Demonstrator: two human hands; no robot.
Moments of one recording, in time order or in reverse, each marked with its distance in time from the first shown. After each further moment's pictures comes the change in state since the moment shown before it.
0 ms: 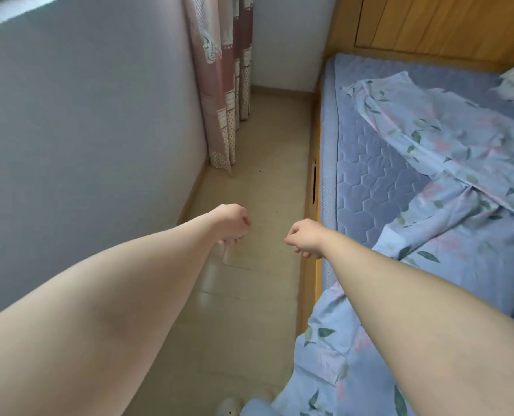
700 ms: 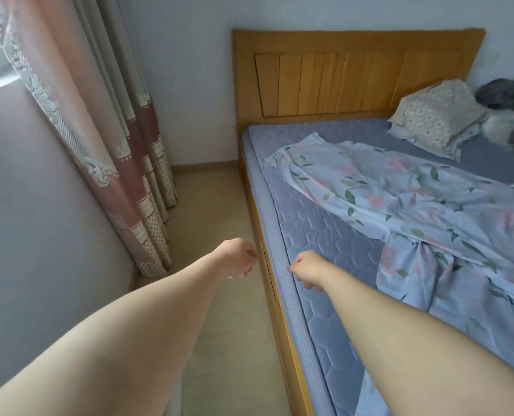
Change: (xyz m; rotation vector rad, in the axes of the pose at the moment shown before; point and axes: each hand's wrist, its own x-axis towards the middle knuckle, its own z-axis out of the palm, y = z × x) left_hand 0.279 0.191 -0.136 0.014 -0.071 0.265; right_hand 0.198 0.041 -0.248 0.295 0.279 0.257
